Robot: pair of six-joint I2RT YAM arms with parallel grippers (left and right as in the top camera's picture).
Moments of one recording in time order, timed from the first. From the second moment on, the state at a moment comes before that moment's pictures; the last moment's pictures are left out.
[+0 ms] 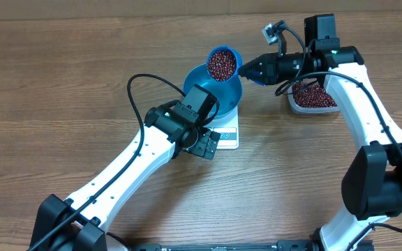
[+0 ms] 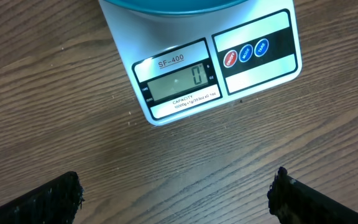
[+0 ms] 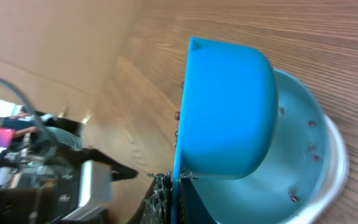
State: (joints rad) left arm -0.61 1.58 1.23 -0.93 -0.05 -0.27; right arm 0.10 1.87 1.57 -0.72 -1.03 -0.05
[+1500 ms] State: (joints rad) left arm -0.61 1.58 1.23 -0.93 -0.05 -0.27; right arm 0.25 1.88 1.67 -0.77 -0.70 -0.42
